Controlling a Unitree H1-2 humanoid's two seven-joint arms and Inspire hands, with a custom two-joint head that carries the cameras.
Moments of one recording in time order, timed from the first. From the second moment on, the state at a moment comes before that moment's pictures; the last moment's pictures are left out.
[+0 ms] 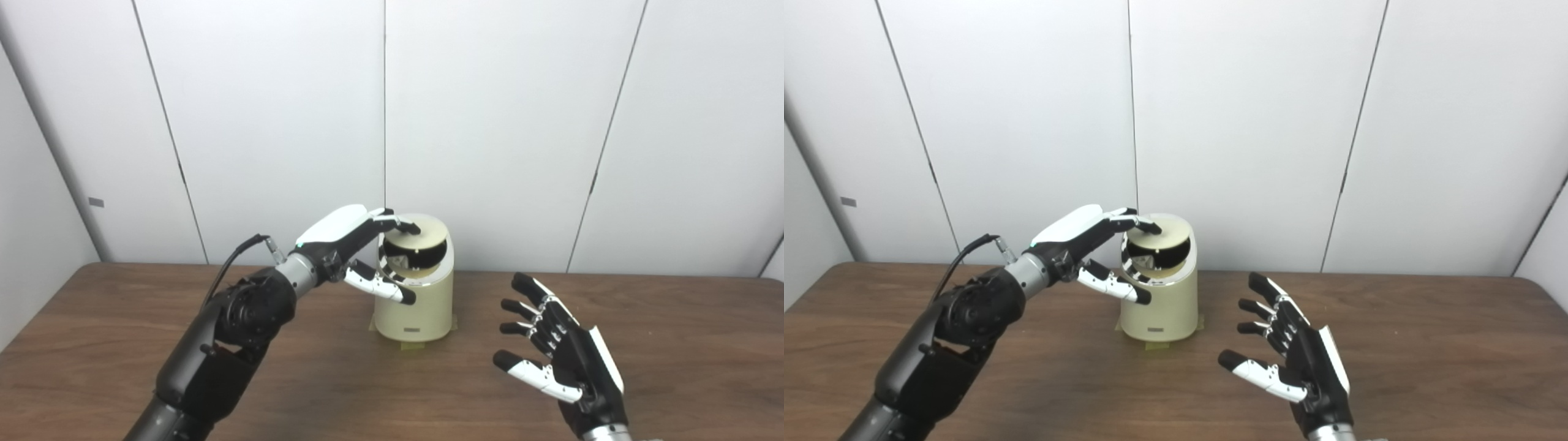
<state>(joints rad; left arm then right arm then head) -0.71 0.34 -0.31 0.13 0.51 0.05 -0.41 -0.10 -0.03 0.02 -0.20 -0.01 0.00 0.05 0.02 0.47</state>
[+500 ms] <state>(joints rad) -0.69 0.38 -0.41 0.07 0.72 -0.05 -0.41 -0.10 -0.03 0.03 -0.24 -0.01 0.04 0.05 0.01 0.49</state>
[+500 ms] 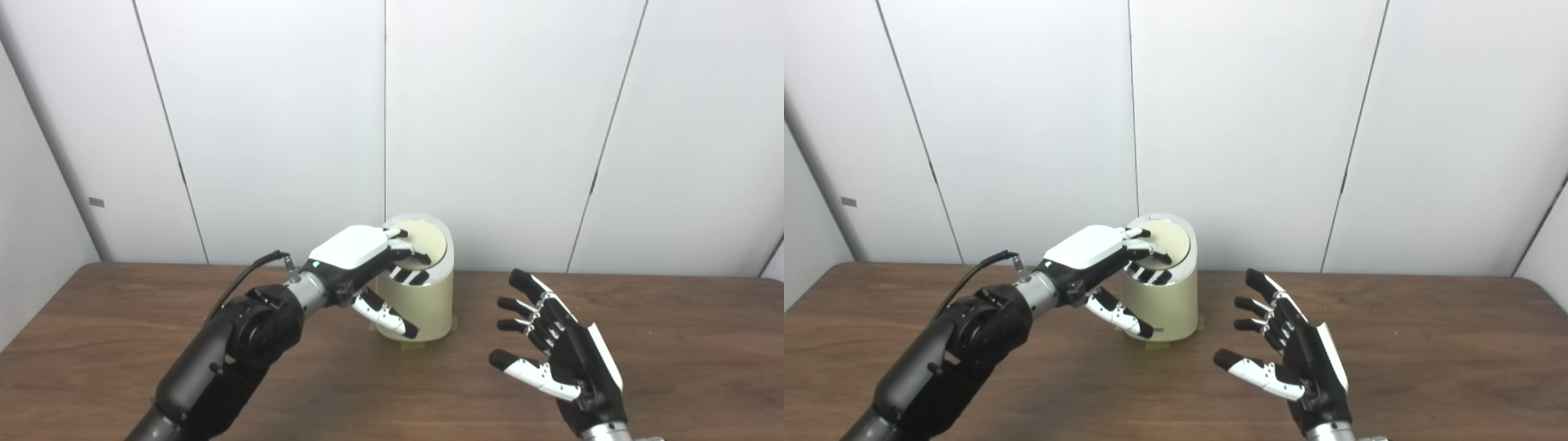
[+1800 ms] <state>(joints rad) -0.27 0.20 -0.06 -0.11 0.44 -0.13 -0.10 -0.09 -0.05 0.01 -0.26 -0.01 0.07 0.05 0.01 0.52</state>
